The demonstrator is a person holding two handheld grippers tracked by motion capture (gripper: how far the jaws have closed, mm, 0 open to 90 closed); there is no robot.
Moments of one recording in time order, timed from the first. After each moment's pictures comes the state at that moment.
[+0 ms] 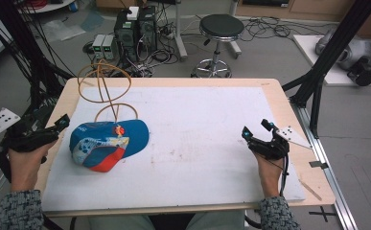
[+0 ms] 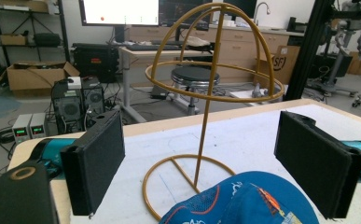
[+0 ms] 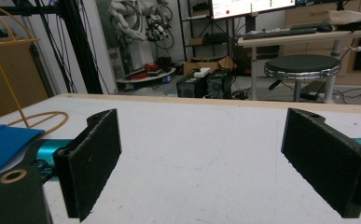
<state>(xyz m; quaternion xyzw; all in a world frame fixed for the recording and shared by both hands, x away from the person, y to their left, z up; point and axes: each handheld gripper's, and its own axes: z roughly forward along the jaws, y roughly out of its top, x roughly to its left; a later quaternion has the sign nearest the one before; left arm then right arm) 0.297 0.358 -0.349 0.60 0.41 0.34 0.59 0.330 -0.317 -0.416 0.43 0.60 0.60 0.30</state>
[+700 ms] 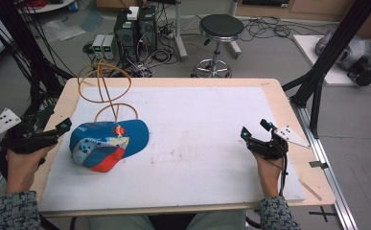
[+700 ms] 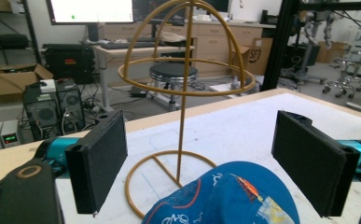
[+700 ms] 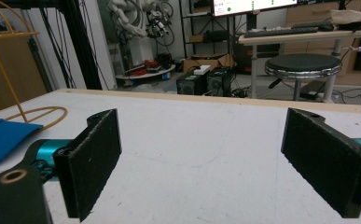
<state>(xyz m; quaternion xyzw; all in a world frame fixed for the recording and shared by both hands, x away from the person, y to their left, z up) 0.295 0.358 -0.347 0.63 0.37 0.31 0.60 0.331 -0.315 -0.417 0.42 0.61 0.60 0.31</state>
